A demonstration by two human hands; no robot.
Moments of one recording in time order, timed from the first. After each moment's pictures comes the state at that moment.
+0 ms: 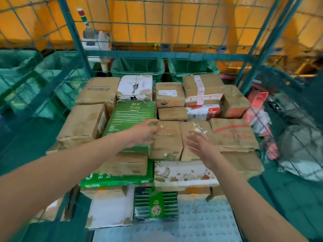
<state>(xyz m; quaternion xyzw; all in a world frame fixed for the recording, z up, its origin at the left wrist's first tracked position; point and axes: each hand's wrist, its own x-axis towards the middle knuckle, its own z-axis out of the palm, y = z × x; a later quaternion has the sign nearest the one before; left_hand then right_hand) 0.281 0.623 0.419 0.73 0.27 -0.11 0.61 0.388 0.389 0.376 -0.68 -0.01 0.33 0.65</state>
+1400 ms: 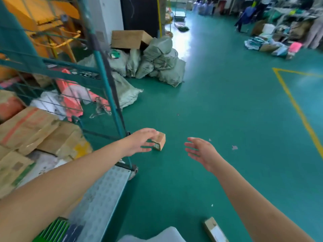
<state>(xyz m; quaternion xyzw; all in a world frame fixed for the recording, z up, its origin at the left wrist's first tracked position) 0.192 -0.060 0.379 0.71 -0.13 -0.49 0.49 0.002 -0.250 0.355 -0.56 0.41 -0.05 0.72</state>
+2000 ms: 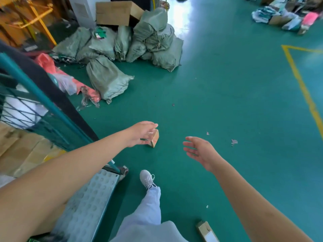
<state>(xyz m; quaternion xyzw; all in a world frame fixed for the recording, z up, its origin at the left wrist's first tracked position) 0.305 -0.267 0.314 0.72 -0.10 -0.52 0.45 0.092 -0.433 0.286 -0.53 0.45 0.00 0.71</state>
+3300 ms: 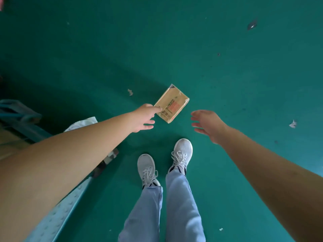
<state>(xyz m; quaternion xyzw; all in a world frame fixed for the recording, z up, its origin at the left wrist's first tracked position) 0.664 -0.477 -0.322 0.70 0.26 -0.57 0.34 0.556 -0.679 -0.322 -0.57 0.49 0.33 0.57</state>
